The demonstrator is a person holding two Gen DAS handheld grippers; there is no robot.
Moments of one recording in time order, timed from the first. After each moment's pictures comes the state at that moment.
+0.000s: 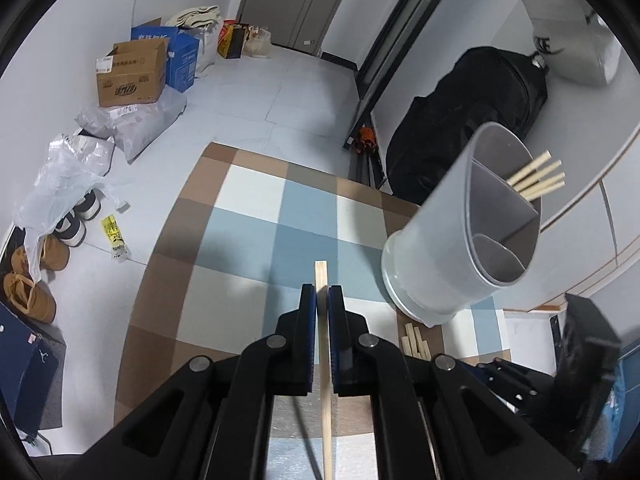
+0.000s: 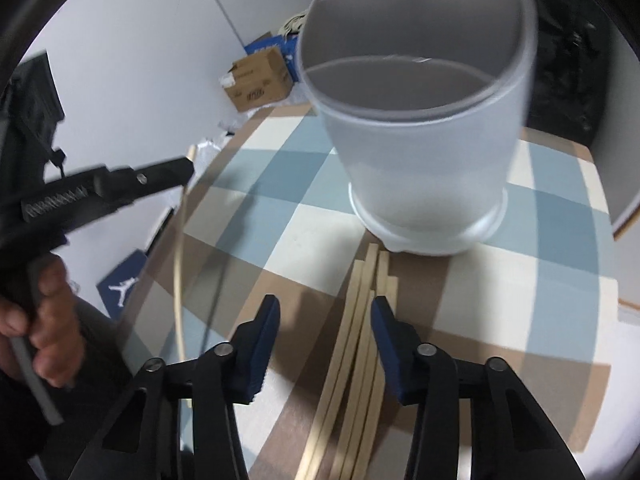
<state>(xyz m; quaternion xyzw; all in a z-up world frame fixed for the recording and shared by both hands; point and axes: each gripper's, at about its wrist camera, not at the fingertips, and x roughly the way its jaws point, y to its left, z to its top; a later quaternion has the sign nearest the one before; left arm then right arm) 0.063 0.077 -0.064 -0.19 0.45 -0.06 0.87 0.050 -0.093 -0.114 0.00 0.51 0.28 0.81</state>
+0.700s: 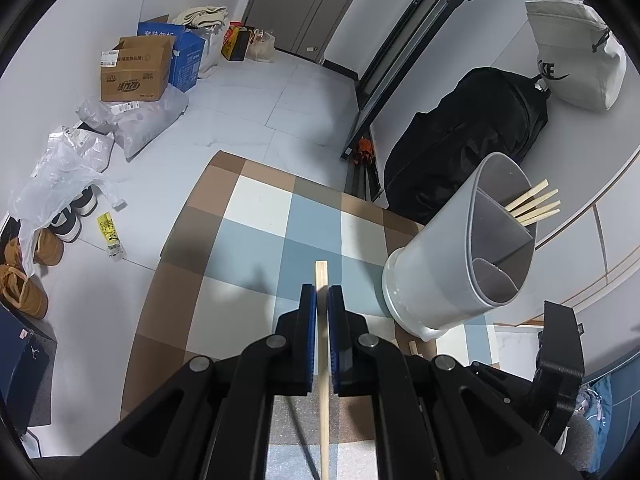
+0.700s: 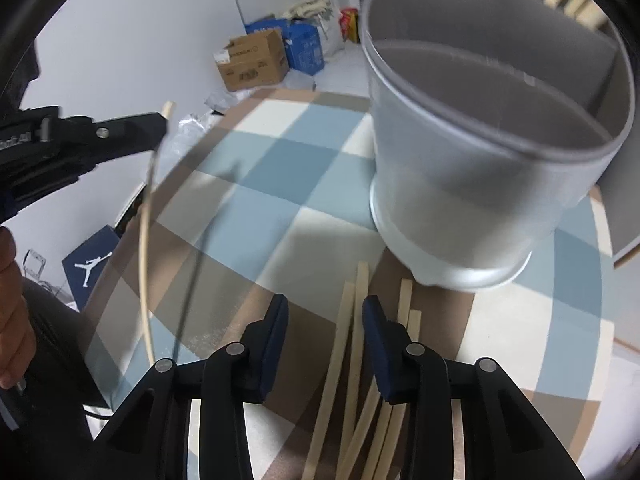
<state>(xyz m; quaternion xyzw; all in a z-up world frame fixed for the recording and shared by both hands) 0.061 0.095 -0.061 -0.21 0.44 -0.07 0.87 0.049 -0.057 -0.114 -0.07 0.50 0.26 0.82</state>
